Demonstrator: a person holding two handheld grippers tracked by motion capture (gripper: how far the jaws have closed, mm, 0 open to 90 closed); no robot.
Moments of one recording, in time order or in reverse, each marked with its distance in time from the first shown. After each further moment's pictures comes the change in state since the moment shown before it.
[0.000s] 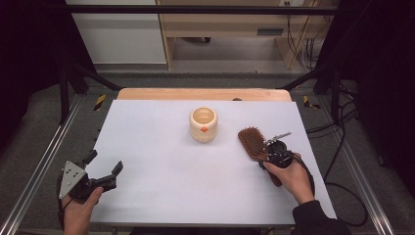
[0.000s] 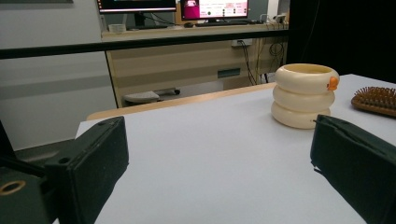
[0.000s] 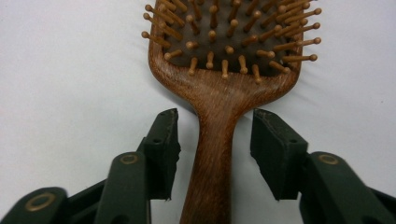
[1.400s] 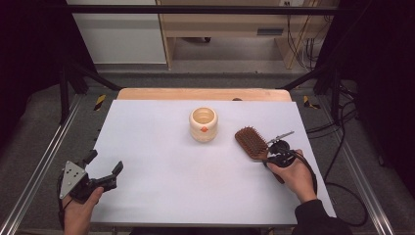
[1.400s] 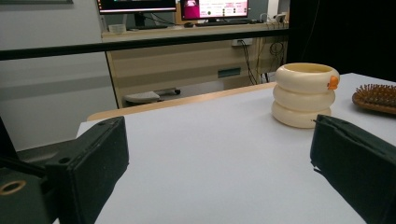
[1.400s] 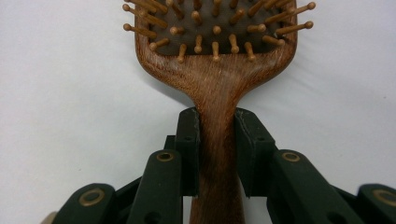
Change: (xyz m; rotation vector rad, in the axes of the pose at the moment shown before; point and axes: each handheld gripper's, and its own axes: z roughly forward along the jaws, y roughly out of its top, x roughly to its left) left arm -0.001 0.000 0.001 0.002 0.001 0.006; right arm -0.012 -0.003 -0.001 0.019 0.055 -0.023
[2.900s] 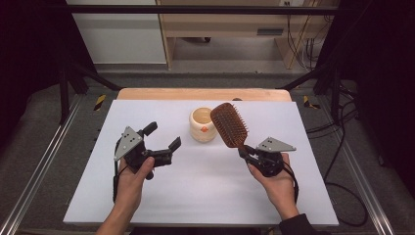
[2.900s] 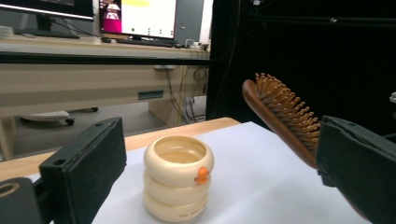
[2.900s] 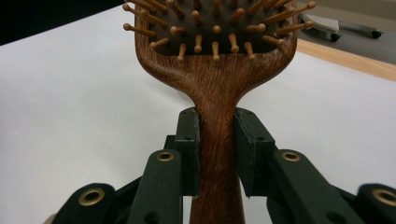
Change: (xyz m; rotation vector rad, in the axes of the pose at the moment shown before) left arm -0.110 0.088 0.096 -0.062 -0.302 -0.149; right arm 0.082 0.007 -0.047 -0.607 0.099 -0.102
